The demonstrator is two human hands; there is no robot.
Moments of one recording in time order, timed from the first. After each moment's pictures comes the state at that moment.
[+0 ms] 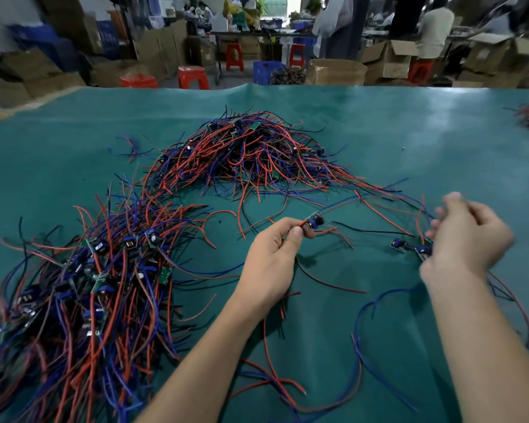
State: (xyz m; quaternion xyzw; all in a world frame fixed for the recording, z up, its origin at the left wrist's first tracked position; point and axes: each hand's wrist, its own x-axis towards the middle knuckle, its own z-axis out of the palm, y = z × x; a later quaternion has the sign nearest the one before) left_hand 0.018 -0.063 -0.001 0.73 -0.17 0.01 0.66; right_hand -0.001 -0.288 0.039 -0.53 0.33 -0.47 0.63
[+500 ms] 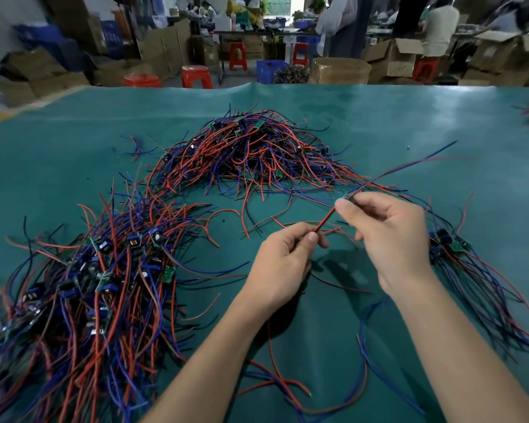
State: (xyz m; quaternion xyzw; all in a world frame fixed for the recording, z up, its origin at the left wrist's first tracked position) left_hand 0.013 -0.065 0.003 0.72 -0.21 -0.06 0.67; right_hand 0.001 -0.223 0.031 -0.74 0.05 -0.29 0.61
